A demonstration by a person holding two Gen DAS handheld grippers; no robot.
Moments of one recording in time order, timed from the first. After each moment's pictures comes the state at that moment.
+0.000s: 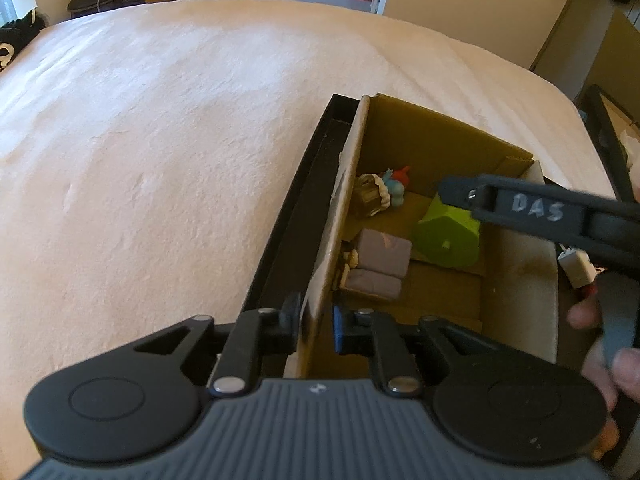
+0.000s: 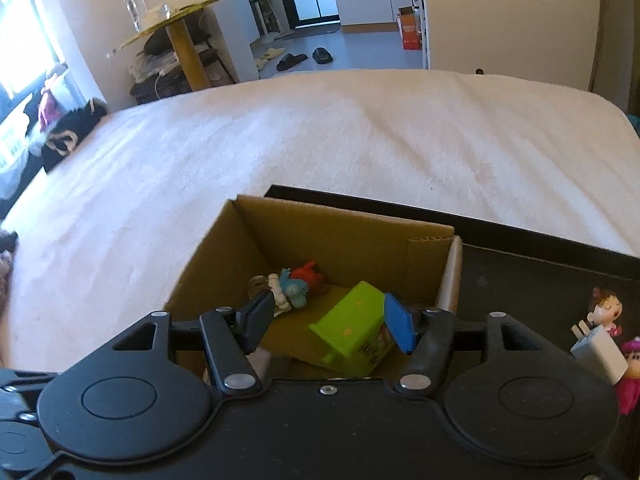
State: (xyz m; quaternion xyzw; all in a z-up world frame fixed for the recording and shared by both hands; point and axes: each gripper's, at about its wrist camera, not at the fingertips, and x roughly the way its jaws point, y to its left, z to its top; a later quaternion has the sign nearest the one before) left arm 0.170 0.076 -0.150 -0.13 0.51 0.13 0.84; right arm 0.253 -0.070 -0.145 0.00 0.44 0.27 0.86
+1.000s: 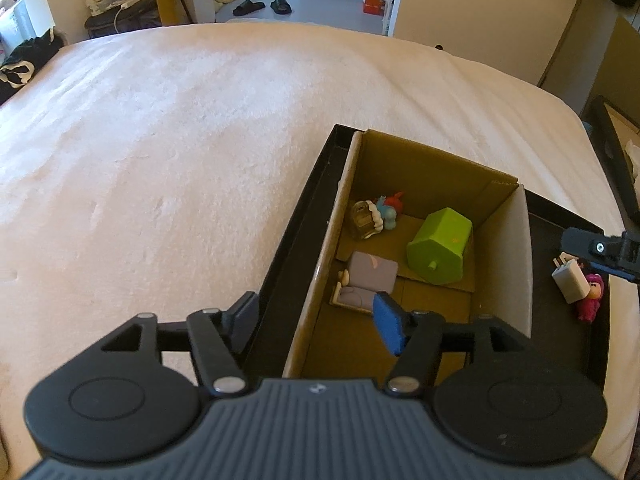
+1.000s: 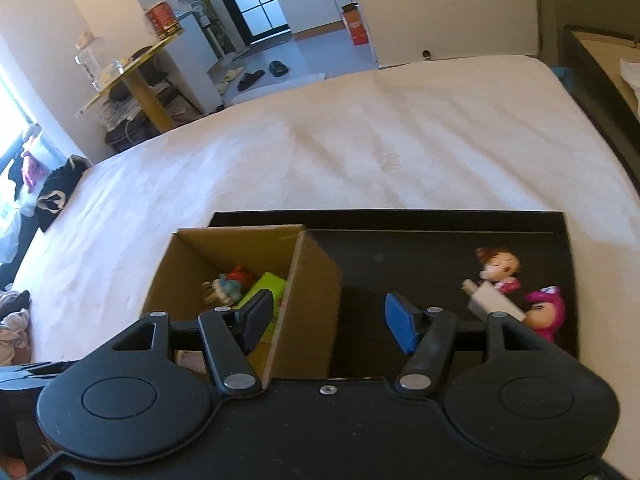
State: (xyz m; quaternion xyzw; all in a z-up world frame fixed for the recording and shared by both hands) left arm 0.166 0.059 -0.118 -0.11 0.50 0.16 0.85; right arm 0.263 -0.171 -0.123 0.08 0.46 0.22 0.86
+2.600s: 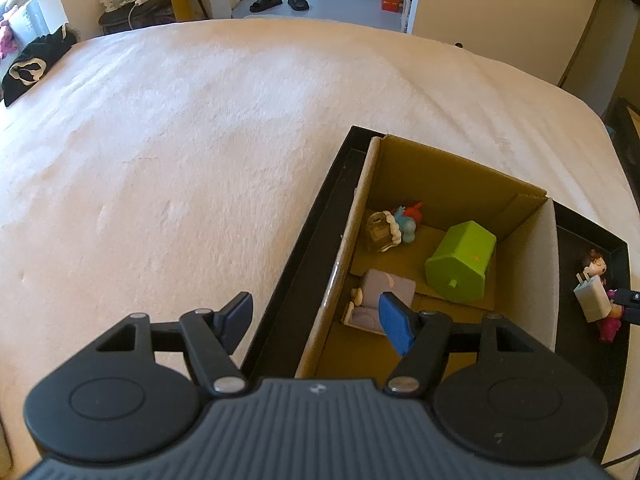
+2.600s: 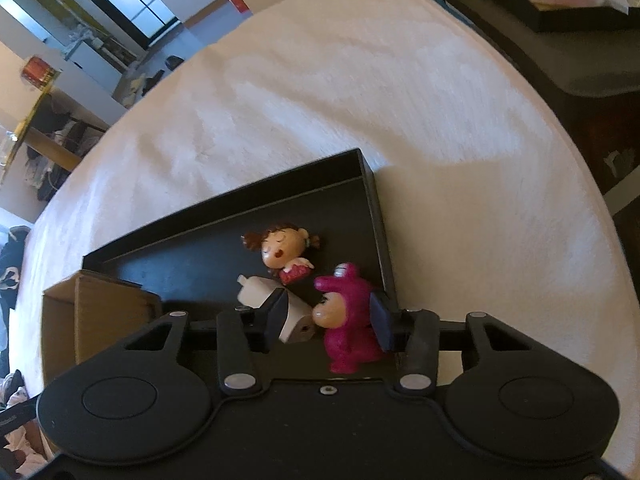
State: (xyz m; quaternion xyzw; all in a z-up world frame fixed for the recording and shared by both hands) left arm 0.184 0.066 -0.128 -0.11 0.50 0.19 0.84; right arm 0.333 -0.308 -0.209 0.17 0.55 0.12 0.81
